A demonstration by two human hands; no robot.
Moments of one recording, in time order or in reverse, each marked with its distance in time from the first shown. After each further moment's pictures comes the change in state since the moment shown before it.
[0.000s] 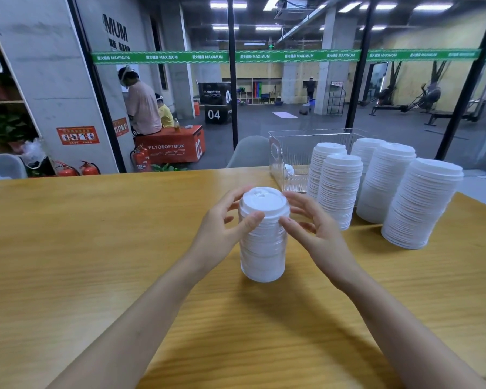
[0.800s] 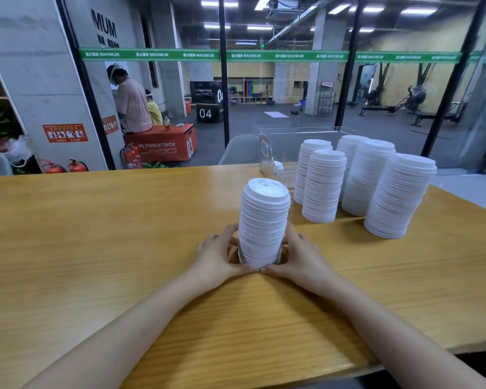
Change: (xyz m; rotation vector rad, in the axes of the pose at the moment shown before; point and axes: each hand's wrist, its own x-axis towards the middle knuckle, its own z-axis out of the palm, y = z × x) left_hand -0.020 -0.069 0.022 0.435 -0.197 -0.141; right_hand -0.024 0.043 0.003 -0.609 -0.203 0.166
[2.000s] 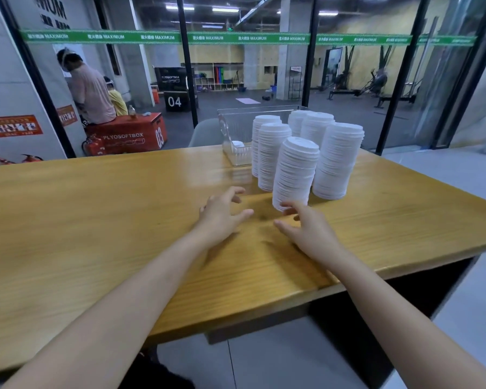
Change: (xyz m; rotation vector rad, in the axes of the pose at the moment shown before) left_hand 0.027 0.078 0.057 -0.030 0.120 0.061; right_hand -0.073 0.046 -0.057 0.062 0.234 0.166
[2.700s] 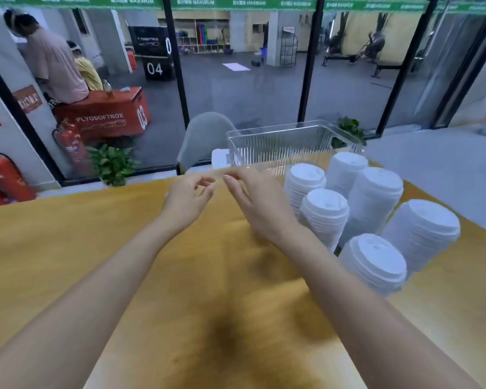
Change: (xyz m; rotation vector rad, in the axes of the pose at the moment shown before) left_hand 0.233 -0.082 -0.124 -0.061 -0.018 -0.040; right_hand 0.265 -0.142 0.053 -0.079 0.041 -0.235
